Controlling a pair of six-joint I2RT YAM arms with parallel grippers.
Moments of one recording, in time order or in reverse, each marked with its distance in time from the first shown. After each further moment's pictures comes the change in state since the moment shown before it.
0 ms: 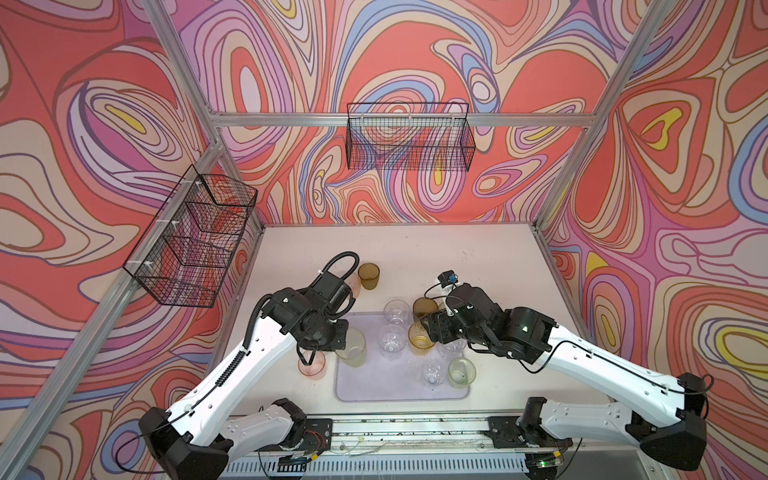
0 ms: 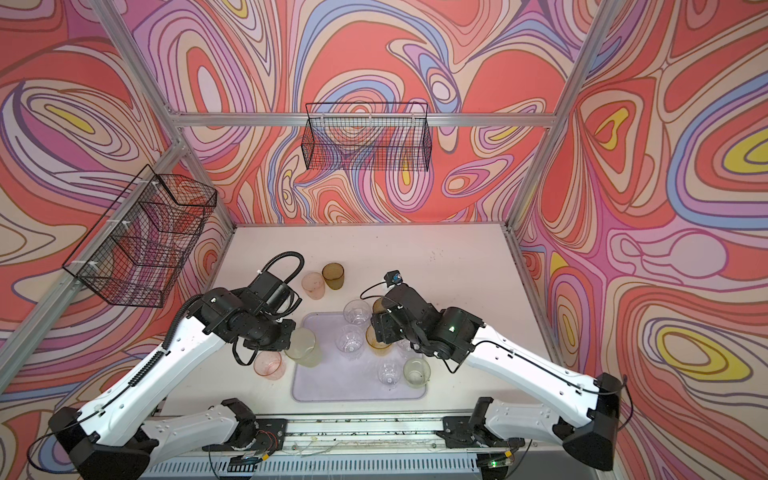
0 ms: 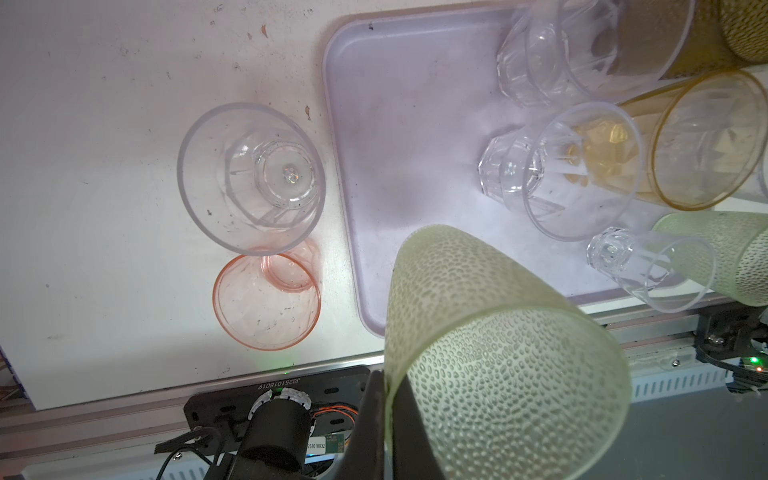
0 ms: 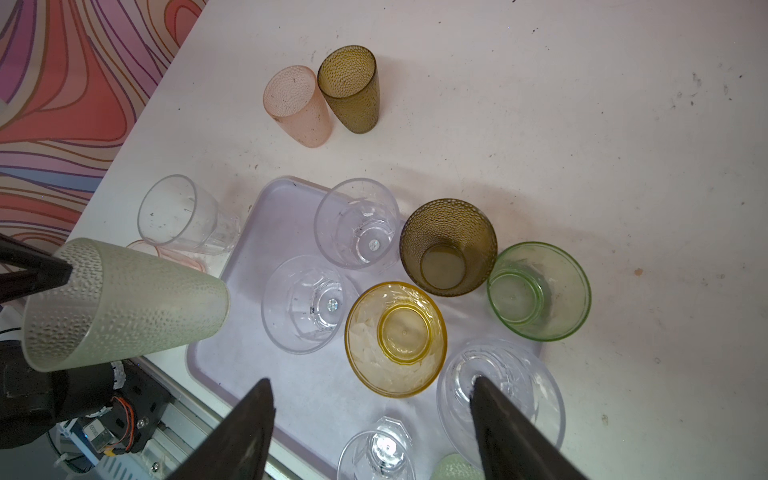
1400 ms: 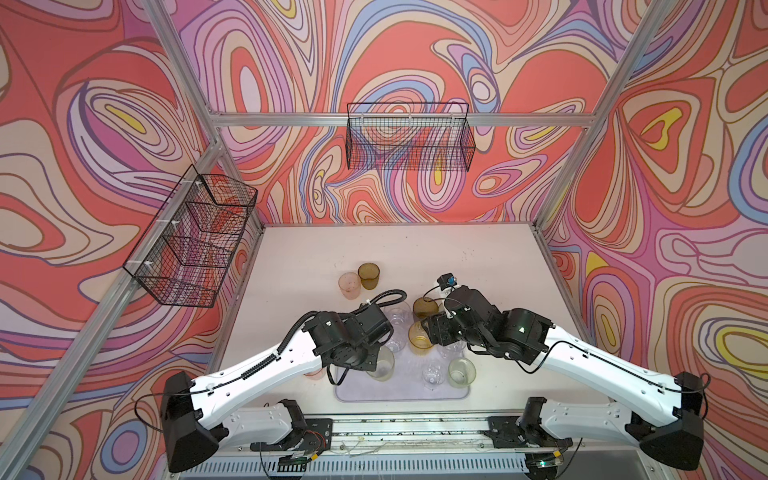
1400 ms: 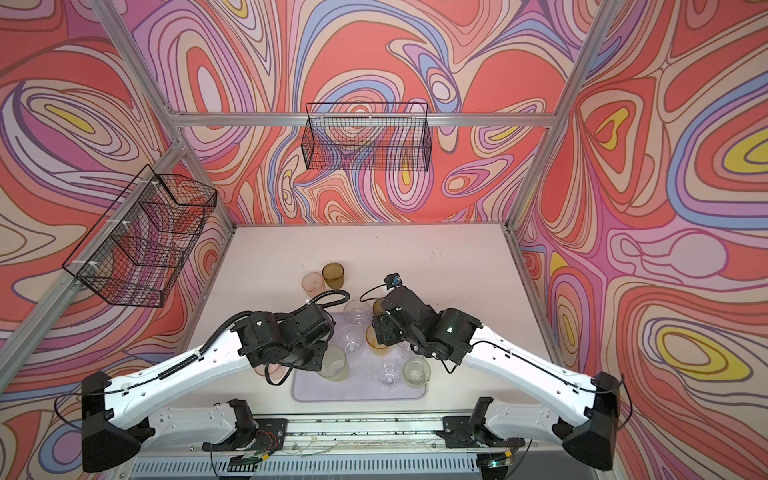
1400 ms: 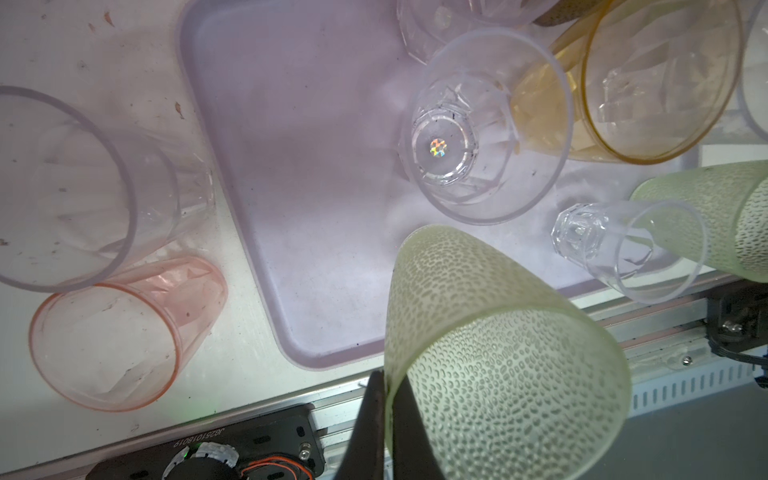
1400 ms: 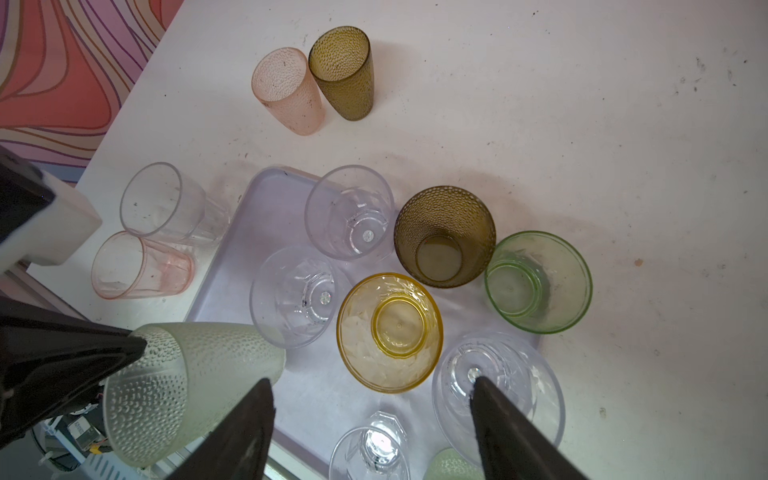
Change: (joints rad) left arm -0.393 0.071 -0.132 0.227 -0.098 -0.259; right arm 0.000 0.002 -0.027 0.003 0.000 0.001
